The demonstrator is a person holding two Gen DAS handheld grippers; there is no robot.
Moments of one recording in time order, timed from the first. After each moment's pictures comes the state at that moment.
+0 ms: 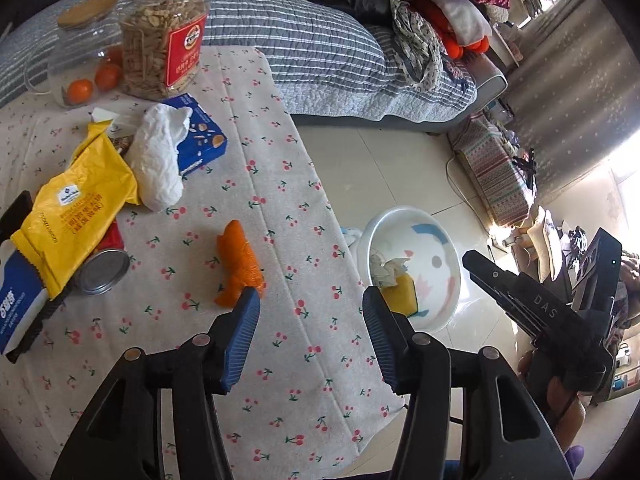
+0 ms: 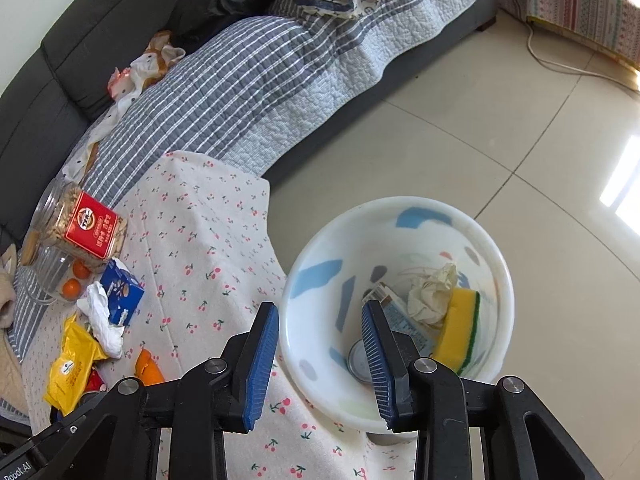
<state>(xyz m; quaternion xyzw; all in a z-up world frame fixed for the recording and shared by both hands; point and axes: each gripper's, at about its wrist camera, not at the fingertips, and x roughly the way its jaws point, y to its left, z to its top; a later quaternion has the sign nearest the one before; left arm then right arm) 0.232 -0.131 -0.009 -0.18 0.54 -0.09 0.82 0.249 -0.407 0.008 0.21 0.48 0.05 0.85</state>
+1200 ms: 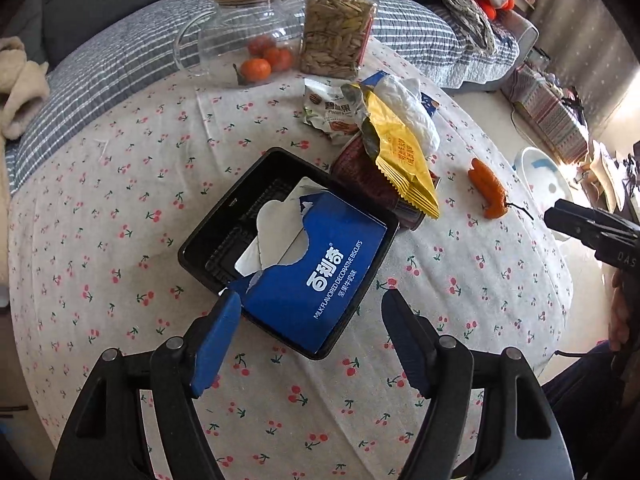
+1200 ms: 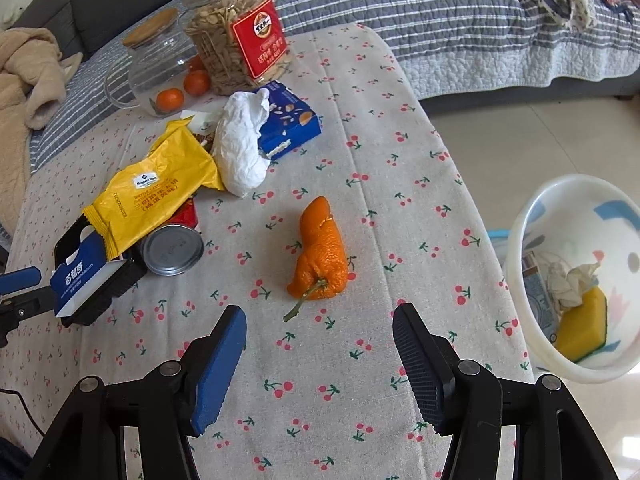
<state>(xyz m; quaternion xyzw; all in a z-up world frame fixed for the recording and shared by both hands) 0.168 0.058 -0.043 -0.01 0.56 -0.04 0.83 0.209 -0.213 -0.010 0.02 0.52 0.18 0.84</state>
